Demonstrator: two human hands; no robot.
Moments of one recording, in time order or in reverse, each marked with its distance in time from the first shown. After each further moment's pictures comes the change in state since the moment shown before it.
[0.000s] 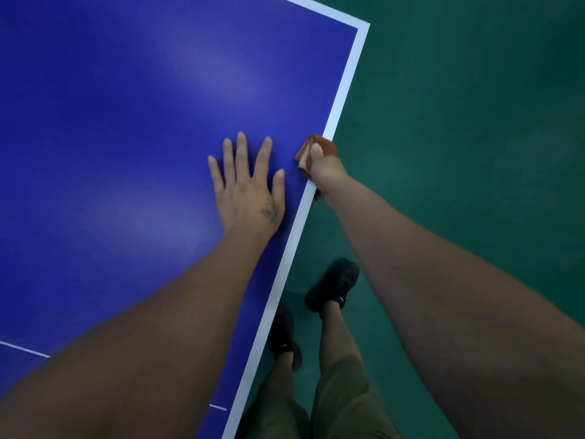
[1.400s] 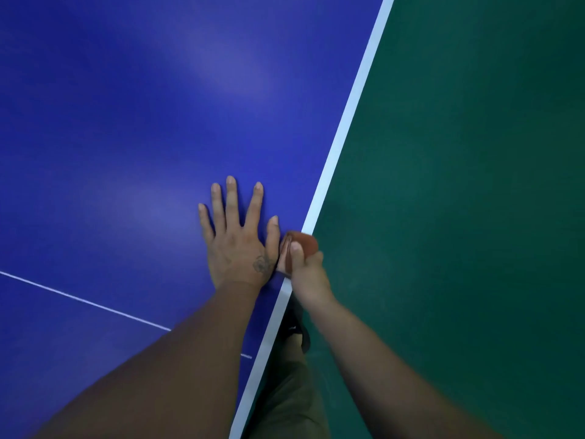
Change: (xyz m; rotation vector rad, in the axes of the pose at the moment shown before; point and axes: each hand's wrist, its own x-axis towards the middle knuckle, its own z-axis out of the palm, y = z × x) left_hand -0.164 -0.077 0.016 0.039 0.025 -0.061; right_hand -0.159 0.208 0.071 -0.102 -0.122 0.061
